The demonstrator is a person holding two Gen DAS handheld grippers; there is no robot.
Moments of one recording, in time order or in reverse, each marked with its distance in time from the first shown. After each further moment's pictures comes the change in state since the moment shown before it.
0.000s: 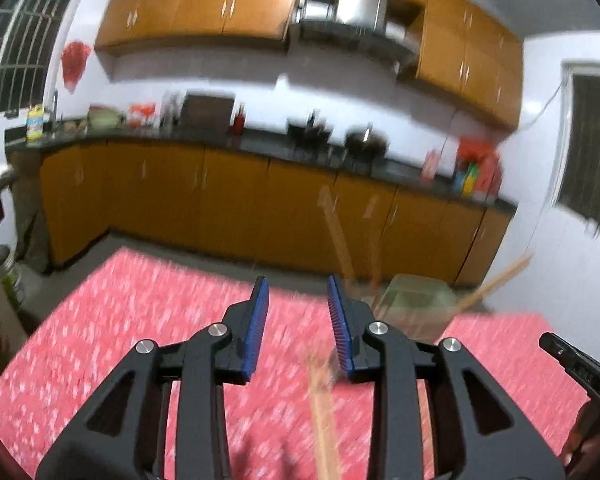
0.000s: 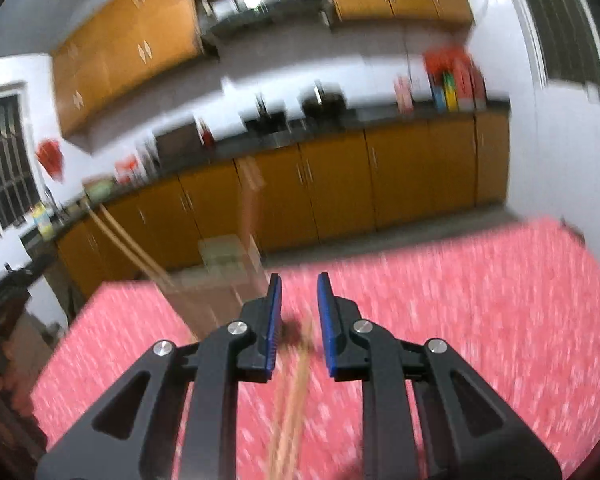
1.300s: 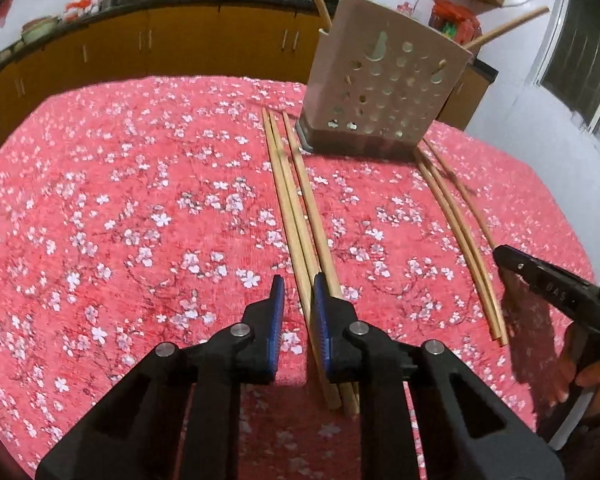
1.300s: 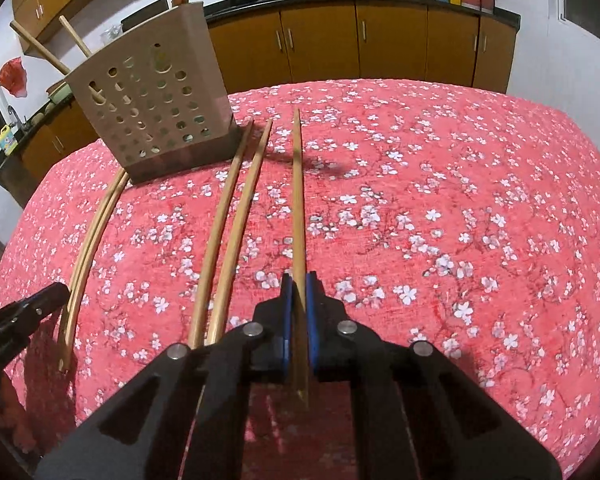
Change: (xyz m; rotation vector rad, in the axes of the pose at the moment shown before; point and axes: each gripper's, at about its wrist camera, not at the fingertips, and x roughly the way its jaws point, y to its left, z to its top) left arm 0.067 -0.022 -0.142 0.105 0.474 -0.133; right arm 0.079 -0.006 -0.089 -0.053 0.299 -0.079
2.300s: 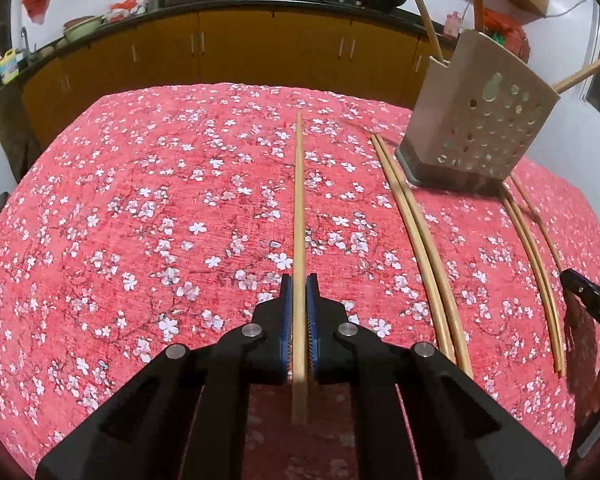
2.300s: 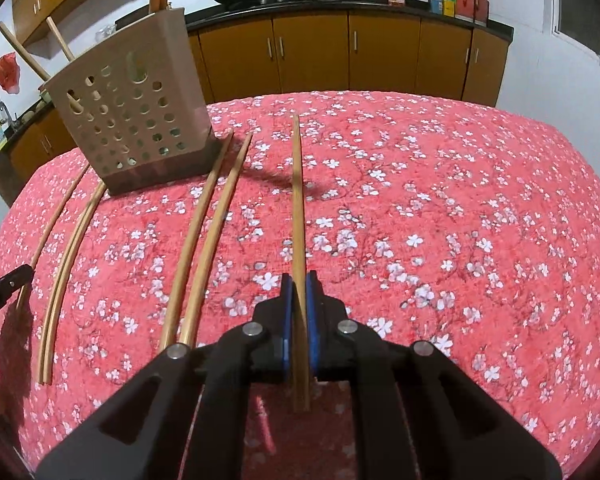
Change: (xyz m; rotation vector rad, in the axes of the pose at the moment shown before) left arm 0.005 0.060 0.021 -0.072 -0.026 0.155; right arm 0.009 -0.013 0.010 -0.016 -0.033 -0.051
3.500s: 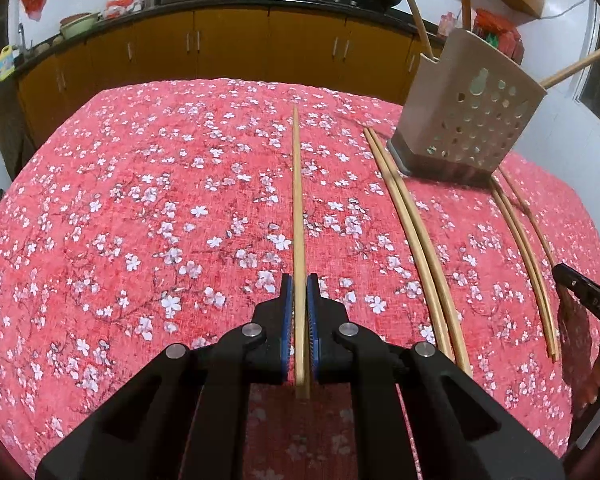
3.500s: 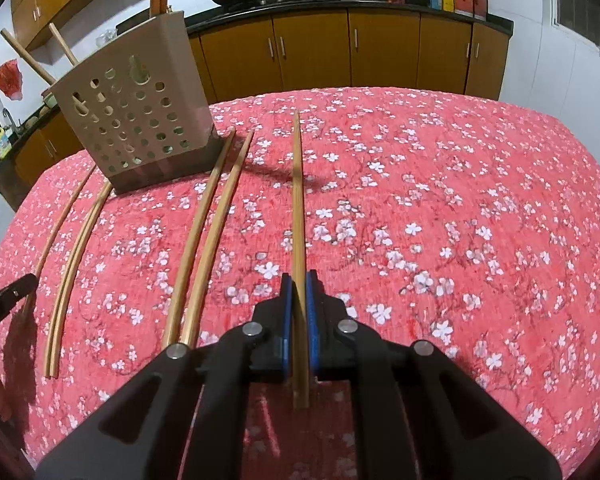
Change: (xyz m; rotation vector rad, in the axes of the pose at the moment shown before) left arm -0.014 -0.003 -0.012 -0.003 0.003 -0.017; right arm -0.005 -0.002 -0.008 0.017 0.000 0.025
